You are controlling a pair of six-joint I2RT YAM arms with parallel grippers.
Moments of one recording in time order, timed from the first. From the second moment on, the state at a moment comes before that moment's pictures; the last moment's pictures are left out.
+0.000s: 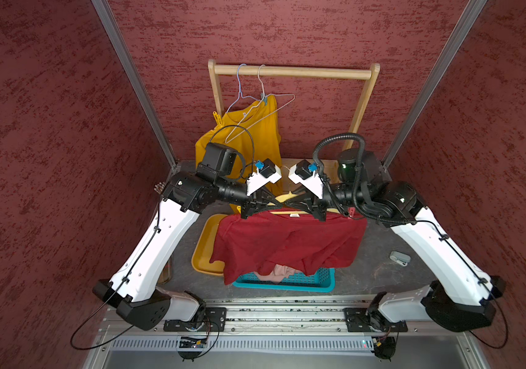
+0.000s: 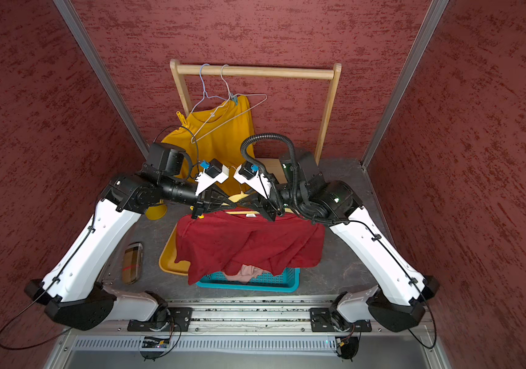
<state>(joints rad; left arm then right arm) -0.52 1.38 1.79 -1.12 0.89 0.49 0.74 1.38 1.82 -0.95 -0.54 -0.29</state>
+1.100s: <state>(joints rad) -0.03 0.98 1.18 -0.49 1.29 0.17 0.75 1.35 1.74 -0.94 -0.55 -0.39</state>
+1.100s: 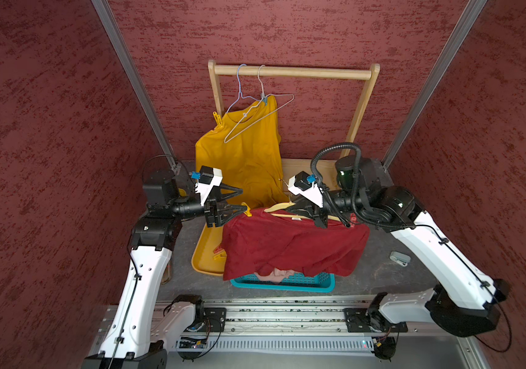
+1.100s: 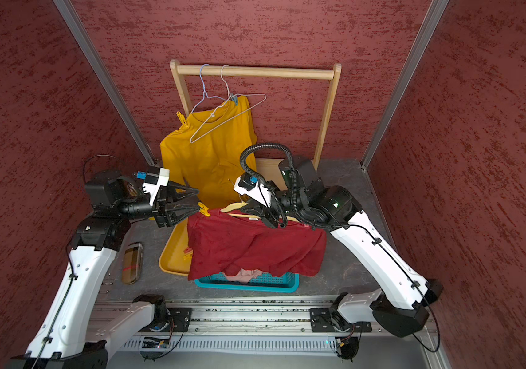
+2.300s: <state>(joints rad) -0.03 0.95 1.10 -0.50 1.29 0.13 0.75 1.36 1.76 -0.95 -0.58 -0.39</state>
